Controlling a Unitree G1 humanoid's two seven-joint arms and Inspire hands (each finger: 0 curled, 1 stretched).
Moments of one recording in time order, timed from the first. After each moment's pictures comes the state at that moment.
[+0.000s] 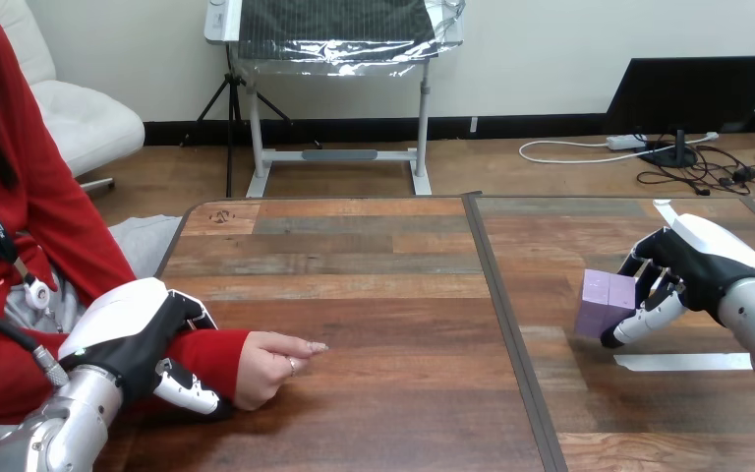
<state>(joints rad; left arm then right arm) -0.11 0.54 -0.14 0.25 0.63 0.02 -0.15 -0.78 -0.59 0.31 1.35 -0.51 -0.35 0.01</state>
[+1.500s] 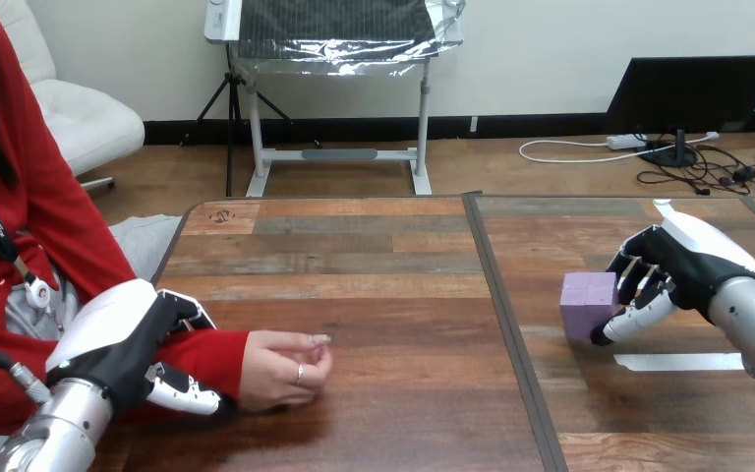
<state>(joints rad) 0.01 0.55 -0.08 0.08 0.56 0.02 -0.15 -0.78 -0.57 0.31 1.35 -0.51 -0.36 0.01</state>
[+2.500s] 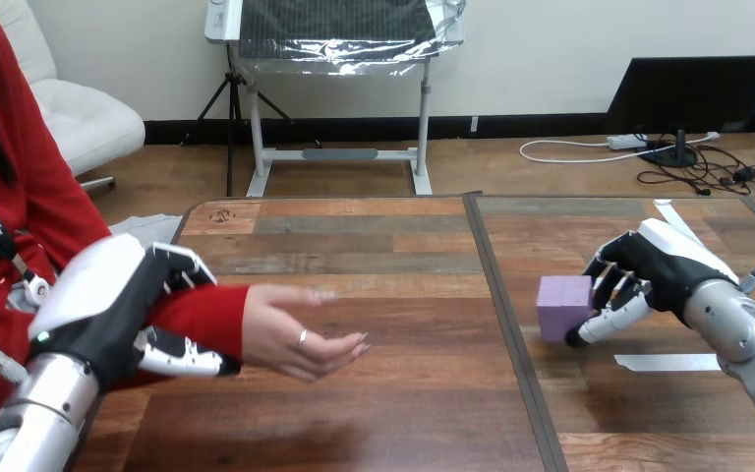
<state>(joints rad) 0.05 0.55 0.01 -0.10 0.52 -0.03 -0.15 -0.78 -0.52 0.30 1.34 -0.47 -0.32 0.06</state>
